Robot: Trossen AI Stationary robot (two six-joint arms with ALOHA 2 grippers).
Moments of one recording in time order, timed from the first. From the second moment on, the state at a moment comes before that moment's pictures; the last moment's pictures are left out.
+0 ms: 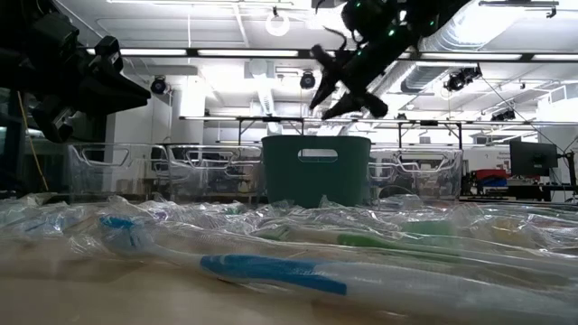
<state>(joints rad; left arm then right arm) 0.28 0.01 0.10 -0.18 0.12 1.02 -0.42 1.54 1.12 -0.17 0.08 0.69</state>
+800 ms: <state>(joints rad) 0.28 0.01 0.10 -0.18 0.12 1.02 0.07 1.52 1.12 -0.81 0.21 0.99</state>
